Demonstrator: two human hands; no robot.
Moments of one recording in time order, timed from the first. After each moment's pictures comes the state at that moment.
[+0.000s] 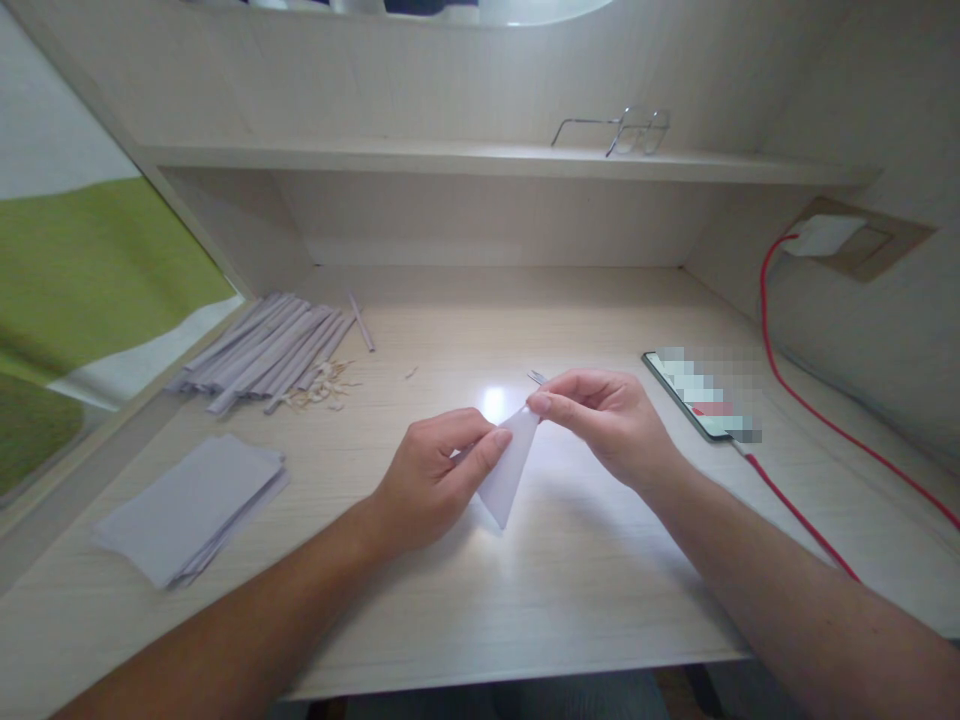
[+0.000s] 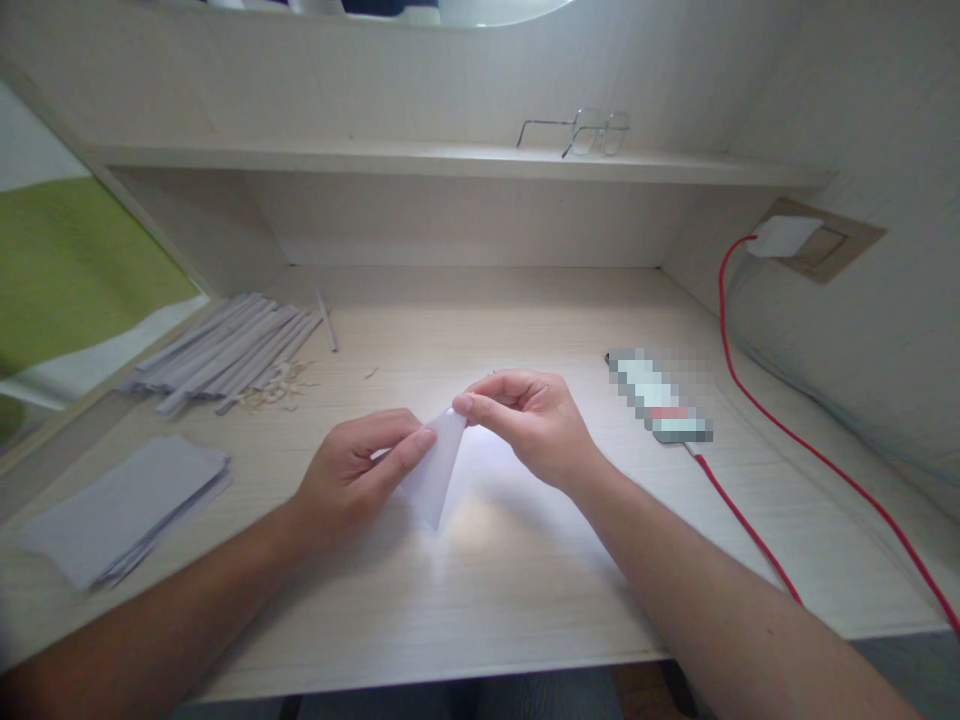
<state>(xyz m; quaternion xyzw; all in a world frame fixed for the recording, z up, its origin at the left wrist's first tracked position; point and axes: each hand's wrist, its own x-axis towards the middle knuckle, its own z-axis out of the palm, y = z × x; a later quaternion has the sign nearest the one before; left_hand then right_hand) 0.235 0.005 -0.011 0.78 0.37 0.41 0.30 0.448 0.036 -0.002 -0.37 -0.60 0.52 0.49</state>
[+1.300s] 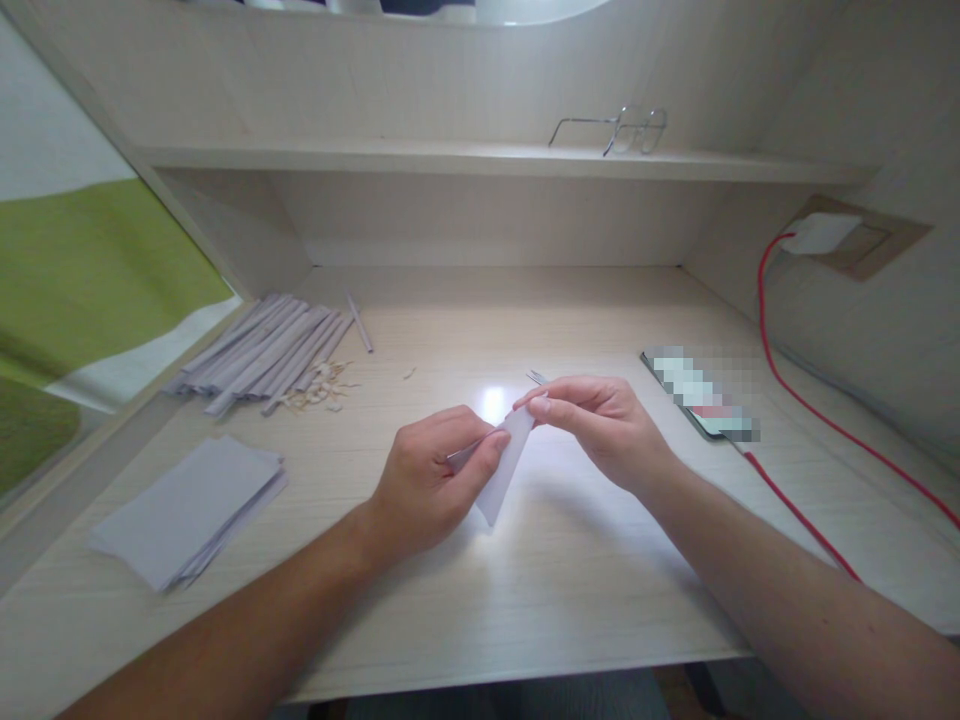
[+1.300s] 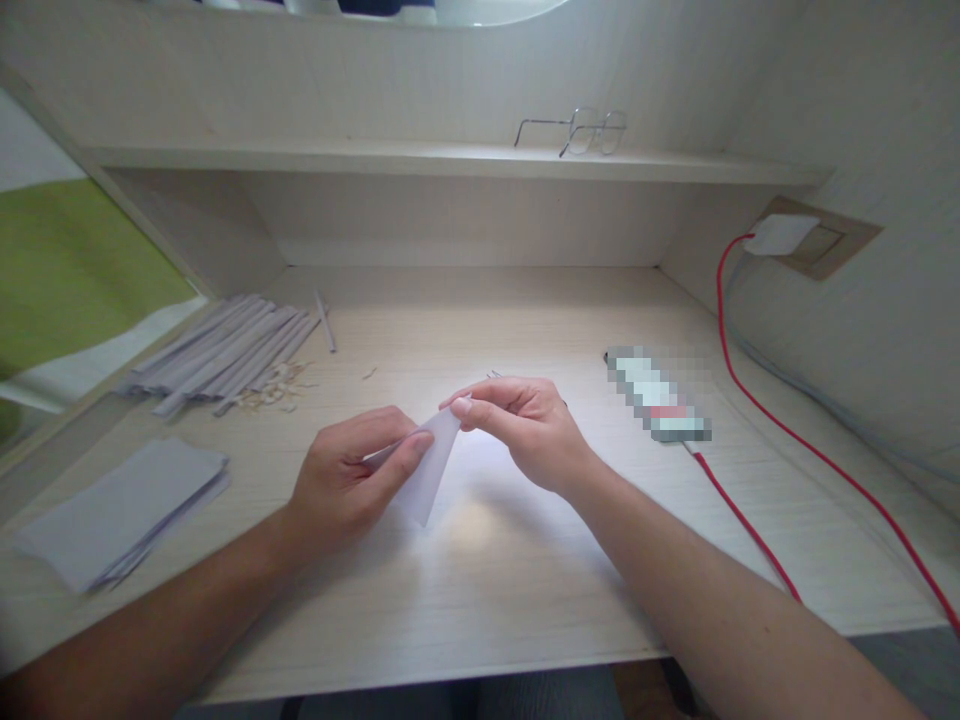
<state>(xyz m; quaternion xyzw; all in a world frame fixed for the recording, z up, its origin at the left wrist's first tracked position) 0.235 0.002 -0.011 0.78 0.36 0.45 0.23 0.448 0.034 -0.005 -0.35 -0.62 0.53 0.46</state>
